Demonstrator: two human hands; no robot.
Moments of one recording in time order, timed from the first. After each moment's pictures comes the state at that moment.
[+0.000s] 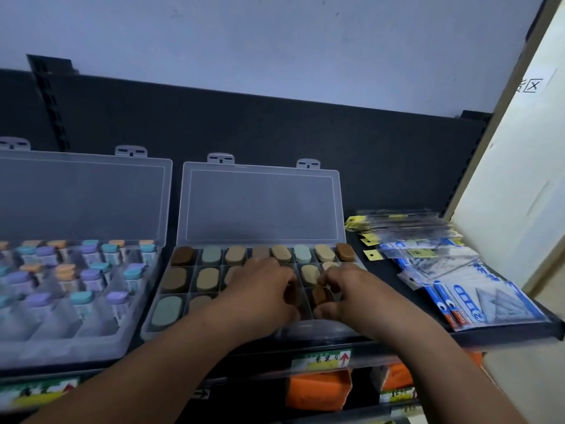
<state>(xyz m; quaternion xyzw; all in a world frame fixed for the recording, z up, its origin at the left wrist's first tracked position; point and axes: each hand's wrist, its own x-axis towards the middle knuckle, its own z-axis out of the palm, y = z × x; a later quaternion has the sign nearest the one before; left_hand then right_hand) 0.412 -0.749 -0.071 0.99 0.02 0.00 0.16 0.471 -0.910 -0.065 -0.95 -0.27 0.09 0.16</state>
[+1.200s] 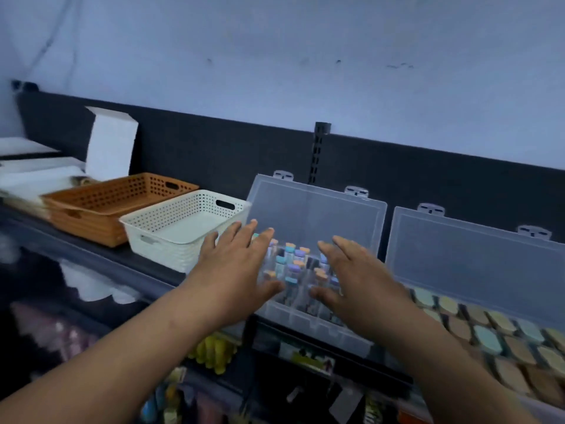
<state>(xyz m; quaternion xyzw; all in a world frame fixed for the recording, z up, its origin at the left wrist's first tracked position) 0.178 -0.511 -0.041 0.94 0.29 0.15 -0.01 0.325 -0.649 -0.034 -0.85 -0.52 -0.03 0.09</state>
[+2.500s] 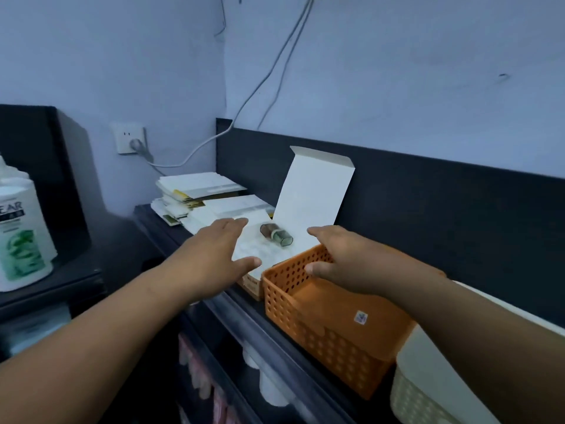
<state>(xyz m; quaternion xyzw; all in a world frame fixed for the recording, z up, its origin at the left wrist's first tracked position) -0.074 -0.060 -0.020 0.85 0.50 0.19 0.06 0.149 -0.111 -0.001 -0.69 -0.72 0.05 0.08</state>
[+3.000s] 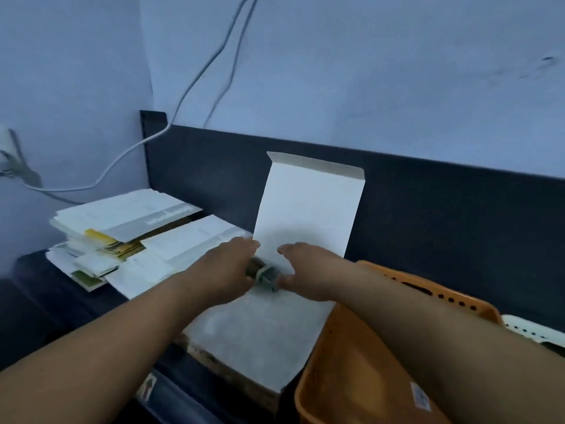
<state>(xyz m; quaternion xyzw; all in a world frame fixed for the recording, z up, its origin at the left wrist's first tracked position) -0.007 0.172 -0.050 0.92 0.37 0.12 0.07 0.136 0.081 -0.024 -0.76 -0.64 0.07 0.03</state>
